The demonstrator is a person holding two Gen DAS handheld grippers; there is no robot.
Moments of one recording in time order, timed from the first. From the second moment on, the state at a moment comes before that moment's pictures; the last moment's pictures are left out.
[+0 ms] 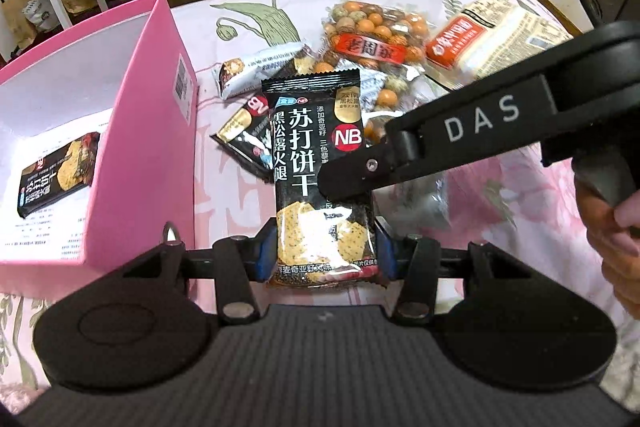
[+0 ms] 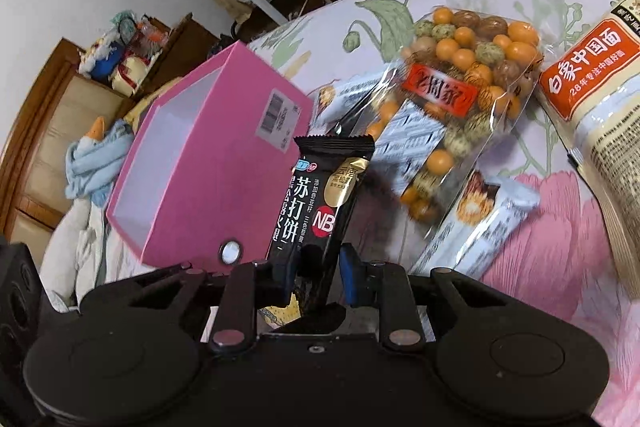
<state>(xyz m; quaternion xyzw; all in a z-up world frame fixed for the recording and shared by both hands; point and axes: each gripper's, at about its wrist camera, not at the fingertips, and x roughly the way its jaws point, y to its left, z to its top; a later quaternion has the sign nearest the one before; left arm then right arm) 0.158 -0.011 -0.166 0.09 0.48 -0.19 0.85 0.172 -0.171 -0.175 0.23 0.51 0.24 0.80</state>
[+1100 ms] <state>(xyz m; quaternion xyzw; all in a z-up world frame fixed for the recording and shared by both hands) 0.126 0.097 -0.055 0.10 0.43 -0.12 0.89 0.174 -0.048 -0.062 0.15 0.49 0.31 0.80</state>
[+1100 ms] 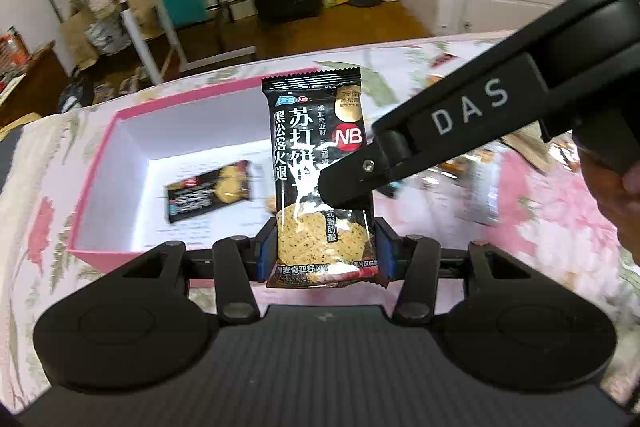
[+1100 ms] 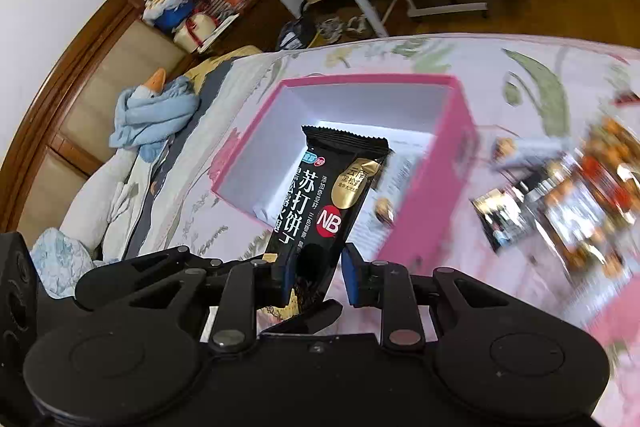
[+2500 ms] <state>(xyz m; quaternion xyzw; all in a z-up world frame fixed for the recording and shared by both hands) 0.177 0.132 -0.039 0.06 0.47 -0.15 0.87 0.196 -0.104 -0.034 0.04 0.48 0.27 0.84</state>
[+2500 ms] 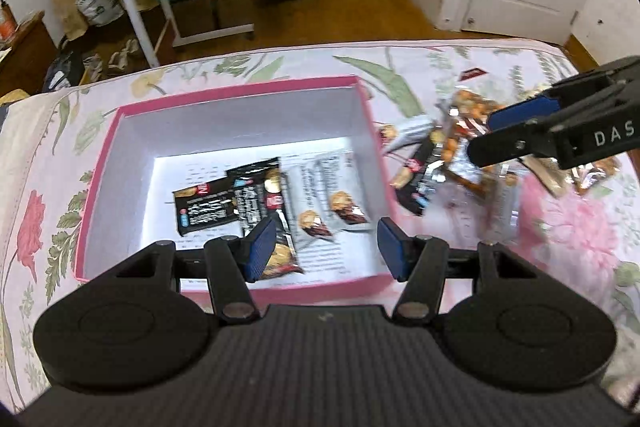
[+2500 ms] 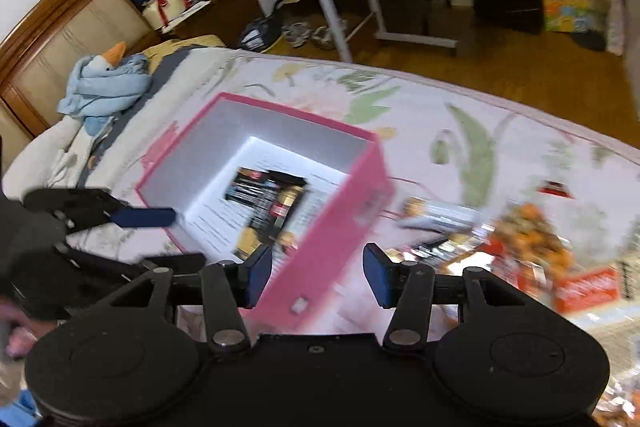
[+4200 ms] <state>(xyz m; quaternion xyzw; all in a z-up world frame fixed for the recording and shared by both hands) 0.314 -0.041 -0.174 -0.07 0.54 -0.32 0.77 0.205 -0.186 -0.173 0.05 0.44 0.13 0.88</state>
